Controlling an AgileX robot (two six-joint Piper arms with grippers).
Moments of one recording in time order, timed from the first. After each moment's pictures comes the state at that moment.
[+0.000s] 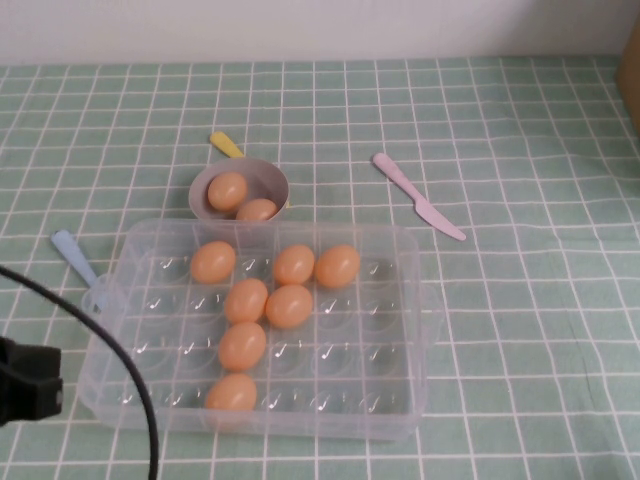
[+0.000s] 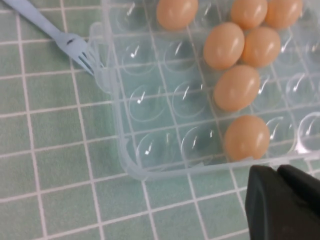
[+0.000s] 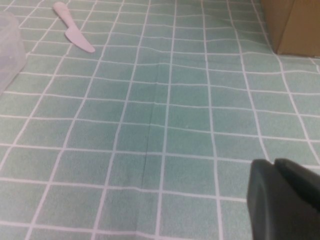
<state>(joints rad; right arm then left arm) 0.07 -0.01 0.03 0.07 0.38 -0.05 -0.09 0.74 -0.69 -0.34 0.89 0.18</state>
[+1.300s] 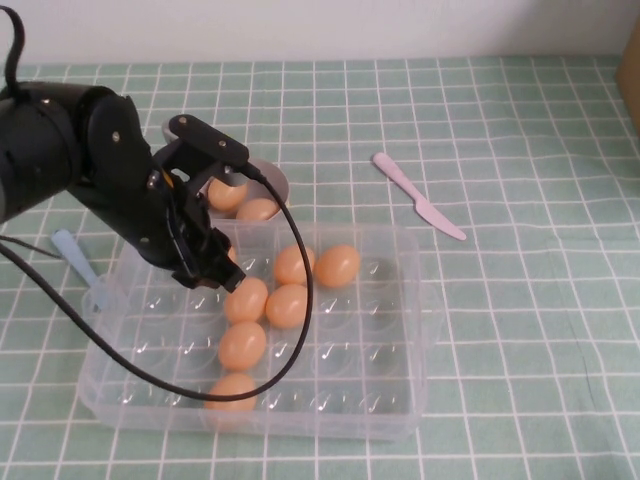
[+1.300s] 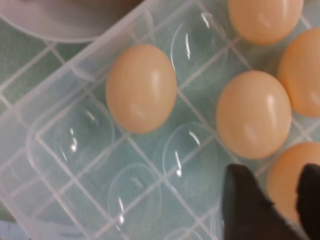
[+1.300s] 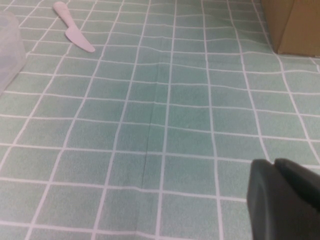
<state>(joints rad) 0.07 -0.01 0.03 0.07 0.38 -0.05 -0.40 1.67 -1.26 -0.08 0.87 0.36</state>
